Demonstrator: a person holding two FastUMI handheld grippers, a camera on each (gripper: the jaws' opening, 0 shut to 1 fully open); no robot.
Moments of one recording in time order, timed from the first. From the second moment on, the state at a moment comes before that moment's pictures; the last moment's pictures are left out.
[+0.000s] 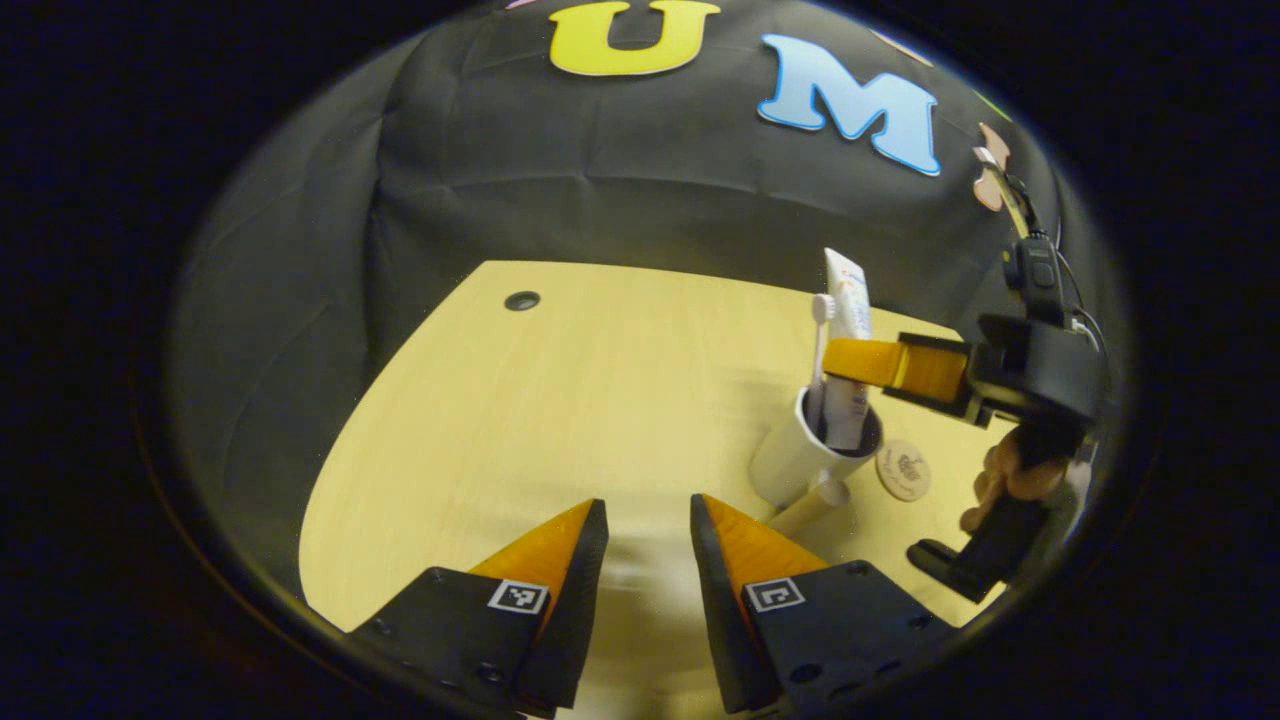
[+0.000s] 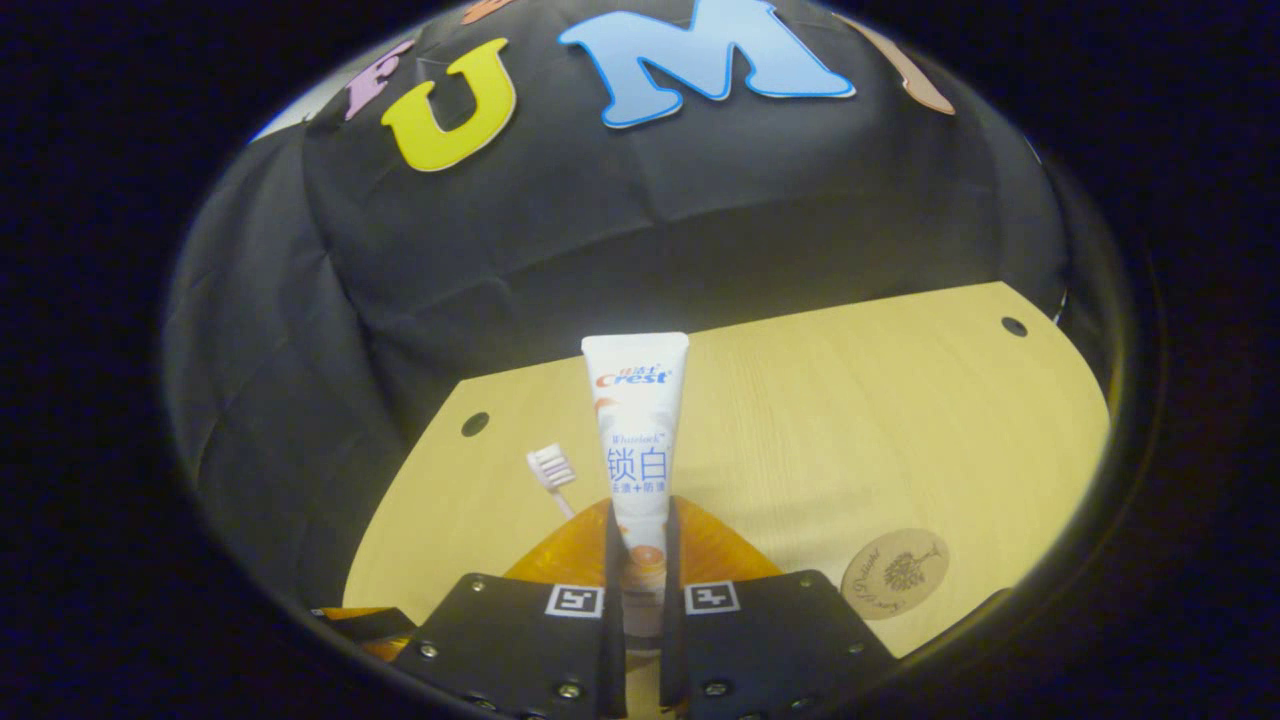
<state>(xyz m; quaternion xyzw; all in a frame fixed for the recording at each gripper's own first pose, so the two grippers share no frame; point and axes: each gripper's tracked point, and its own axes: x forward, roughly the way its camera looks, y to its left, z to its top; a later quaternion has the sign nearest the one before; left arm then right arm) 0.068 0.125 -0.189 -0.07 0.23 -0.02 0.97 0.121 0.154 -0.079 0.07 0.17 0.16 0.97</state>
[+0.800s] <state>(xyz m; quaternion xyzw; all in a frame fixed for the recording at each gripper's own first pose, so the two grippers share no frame) 0.078 0.064 -0.183 -0.03 0.25 -0.10 0.96 0.083 0.113 -0.054 0.08 0.15 0.19 0.97</state>
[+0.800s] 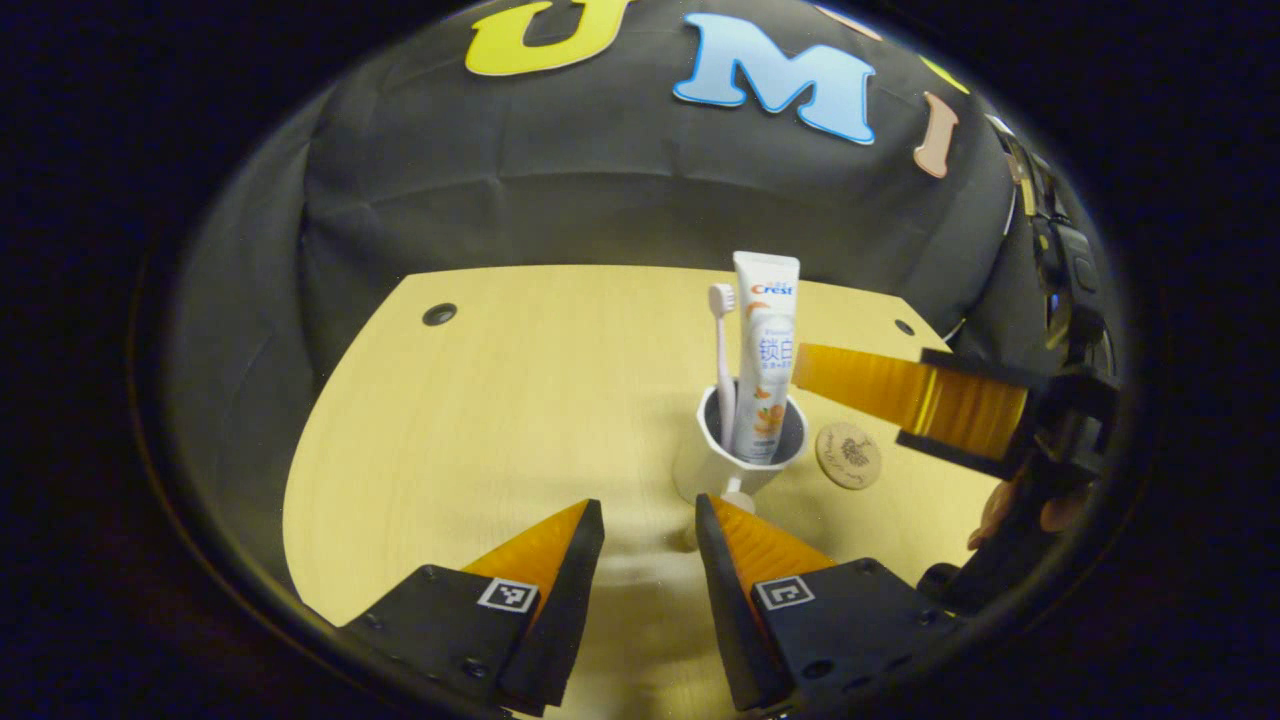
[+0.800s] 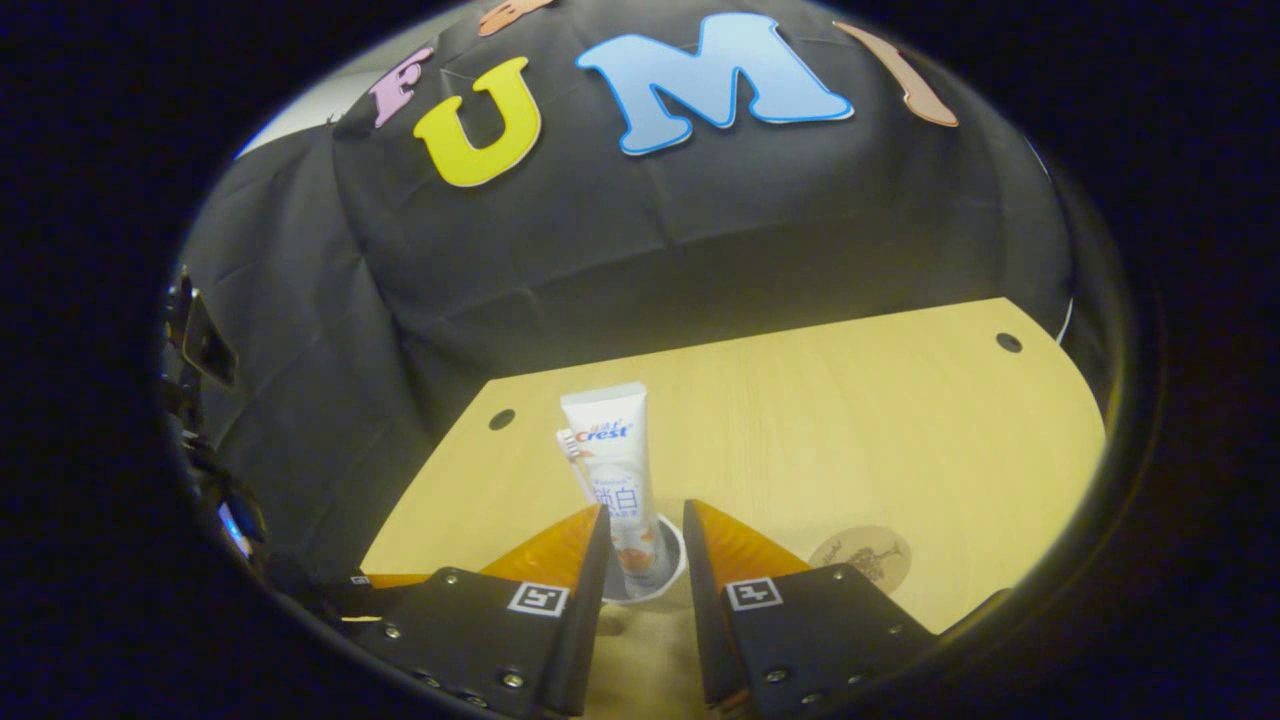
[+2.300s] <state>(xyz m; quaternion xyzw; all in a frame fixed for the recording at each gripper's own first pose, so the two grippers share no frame) 0.117 0.009 -0.259 0.09 0.42 -0.20 0.88 0.022 -0.074 -0.122 0.16 0.21 0.02 0.96</state>
